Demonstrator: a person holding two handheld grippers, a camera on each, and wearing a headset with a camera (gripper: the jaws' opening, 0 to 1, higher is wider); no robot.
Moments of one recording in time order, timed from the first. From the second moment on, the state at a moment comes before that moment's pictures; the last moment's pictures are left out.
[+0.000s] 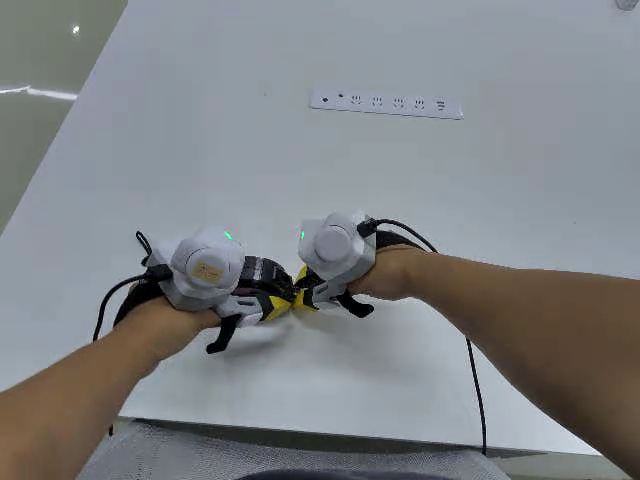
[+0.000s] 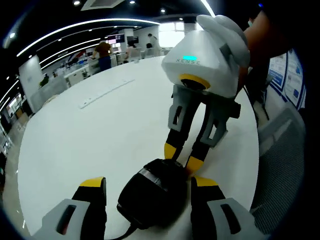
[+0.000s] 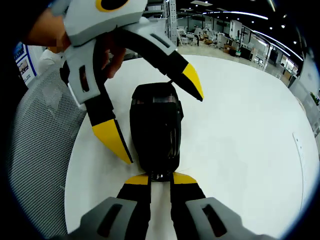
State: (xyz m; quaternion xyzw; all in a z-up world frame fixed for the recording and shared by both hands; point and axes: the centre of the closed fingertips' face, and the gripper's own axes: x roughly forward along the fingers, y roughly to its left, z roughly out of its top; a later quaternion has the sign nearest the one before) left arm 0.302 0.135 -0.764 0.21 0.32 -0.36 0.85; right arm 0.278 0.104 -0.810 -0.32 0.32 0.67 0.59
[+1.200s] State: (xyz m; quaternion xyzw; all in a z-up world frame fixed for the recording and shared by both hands) left arm 0.284 0.114 -0.777 0.33 0.35 -0.53 0.70; right arm 0.279 0.102 -0.810 -0.32 0.33 0.67 0.59
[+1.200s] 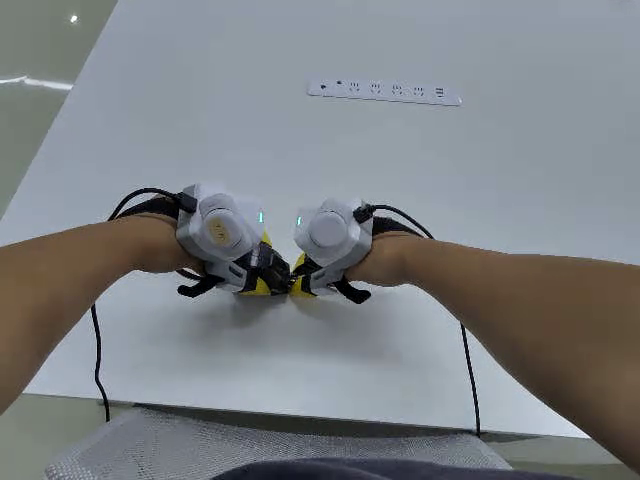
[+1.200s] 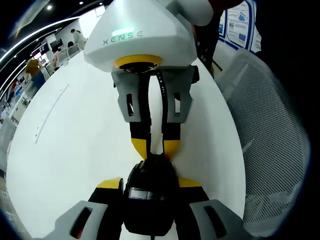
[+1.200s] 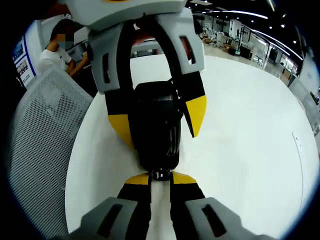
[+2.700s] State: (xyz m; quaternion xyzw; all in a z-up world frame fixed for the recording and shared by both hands) left arm 0.288 0.113 -0.779 0.32 0.35 -0.53 0.70; right arm 0.284 0.074 -0.813 -0.34 0.35 0.64 0.59
